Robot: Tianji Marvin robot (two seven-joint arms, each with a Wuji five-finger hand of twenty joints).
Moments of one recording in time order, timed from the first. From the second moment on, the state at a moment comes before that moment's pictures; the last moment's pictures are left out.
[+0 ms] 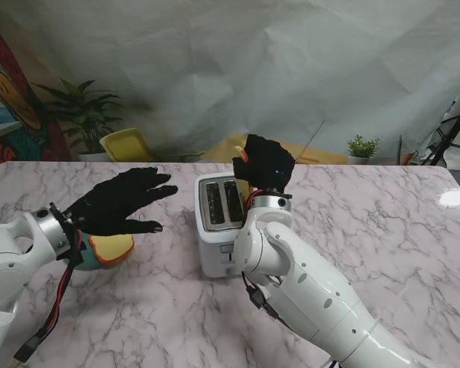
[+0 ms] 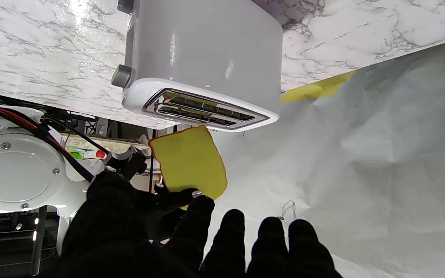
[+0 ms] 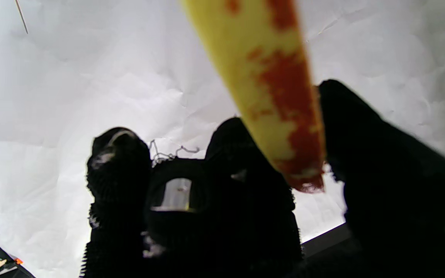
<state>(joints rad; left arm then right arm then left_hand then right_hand) 1.65 -0.99 -1.62 -2.00 0.75 -0.54 -0.47 -1.16 -1.36 0.82 -1.43 -0.66 0.55 -0.74 0.80 0.05 -0.02 -0.04 0.29 0.22 0.08 0.36 0.20 0.15 0.07 0.26 0.08 0.14 0.13 0.25 0.04 0.03 0.11 0.27 0.49 -0.87 1.14 -0.24 0.95 -0.04 1.34 0.10 1.38 0.01 1.04 0.51 1.33 0.00 1.41 0.74 0.95 0.20 1.47 0.38</state>
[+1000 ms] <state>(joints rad) 1.64 -0.99 -1.60 -1.98 0.77 -0.54 -0.45 -1.16 -1.40 0.83 -1.43 -0.61 0.53 -0.83 0.80 0.05 -0.02 -0.04 0.29 0.22 0.08 0.36 0.20 0.15 0.07 0.26 0.08 0.14 0.14 0.25 0.04 0.03 0.11 0.27 0.49 -0.86 1.14 -0.24 0.95 -0.04 1.34 0.10 1.38 0.01 1.04 0.51 1.33 0.00 1.41 0.74 0.93 0.21 1.47 0.37</state>
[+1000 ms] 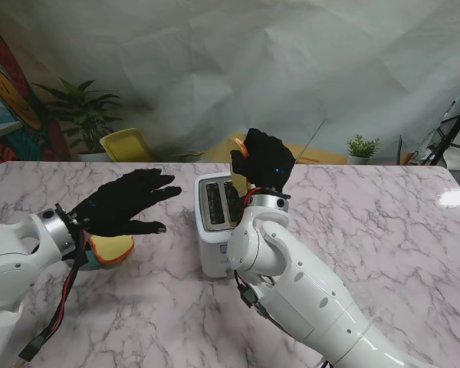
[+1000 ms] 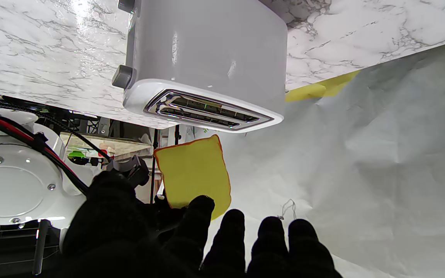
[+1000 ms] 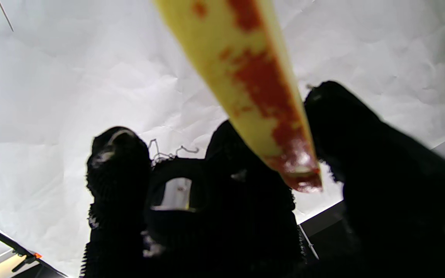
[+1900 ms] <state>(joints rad) 1.64 -0.99 -1.60 -1.97 0.78 -0.55 -0.43 -1.16 -1.42 0.82 -1.36 -0.58 0.56 -0.83 0.80 0.05 -0.02 -0.04 0.29 0.22 0.08 0.36 0.20 0.15 0.07 0.26 0.08 0.14 0.14 0.25 0.04 0.03 0.11 0.27 0.43 -0.80 1.14 -0.22 1.04 -0.04 1.34 0.14 1.41 0.01 1.12 0.56 1.33 0.05 1.42 0.74 0.92 0.25 1.51 0.37</state>
